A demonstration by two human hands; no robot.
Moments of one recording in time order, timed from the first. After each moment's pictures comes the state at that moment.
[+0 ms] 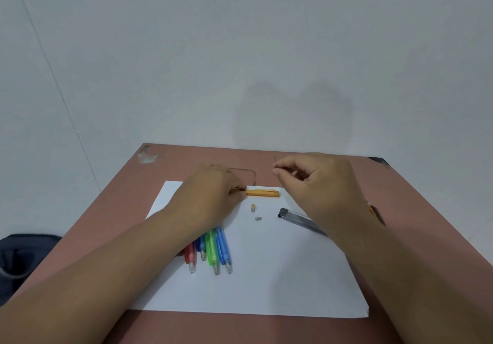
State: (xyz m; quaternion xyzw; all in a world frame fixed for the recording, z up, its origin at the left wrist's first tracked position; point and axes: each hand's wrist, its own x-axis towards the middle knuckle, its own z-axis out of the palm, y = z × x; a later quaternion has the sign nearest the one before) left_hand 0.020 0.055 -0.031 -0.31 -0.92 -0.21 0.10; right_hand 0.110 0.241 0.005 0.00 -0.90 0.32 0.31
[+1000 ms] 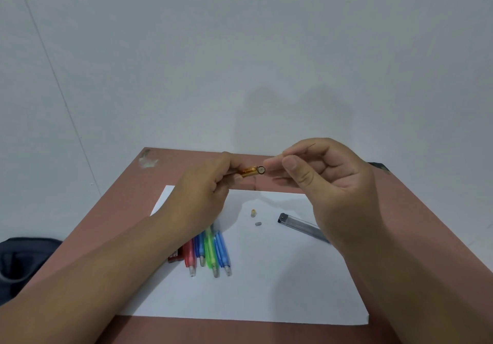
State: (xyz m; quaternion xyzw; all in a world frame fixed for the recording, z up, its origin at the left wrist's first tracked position) left_hand 0.026 0.040 -0.025 -0.37 -0.81 -0.41 0.20; right_hand 0.138 0.218 0.027 0.16 -0.67 0.67 0.29
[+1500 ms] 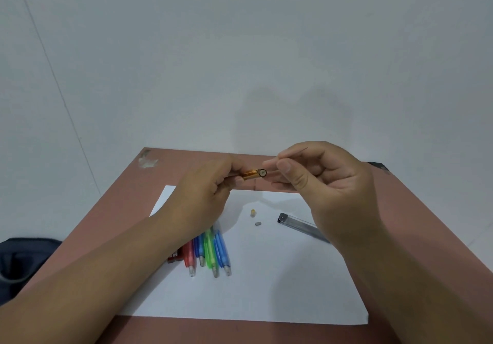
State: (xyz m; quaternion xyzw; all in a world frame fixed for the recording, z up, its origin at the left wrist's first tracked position) left_hand 0.026 0.041 -0.026 -0.40 -0.80 -0.39 0.23; right_hand 0.136 0.218 0.024 0.18 -0.67 0.66 0.30
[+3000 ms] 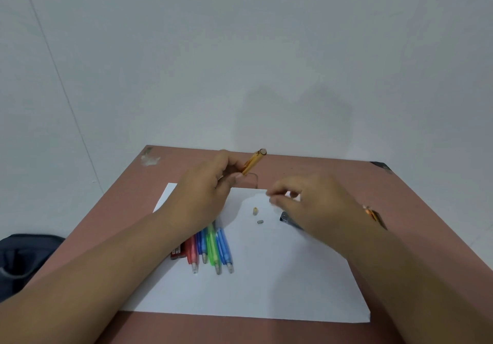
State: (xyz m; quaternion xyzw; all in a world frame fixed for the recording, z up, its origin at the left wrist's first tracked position) left_hand 0.033 0.041 -0.016 -0.32 -0.84 -0.43 0.12; right_hand 0.117 0.241 0.009 0.03 -0.96 0.25 0.13
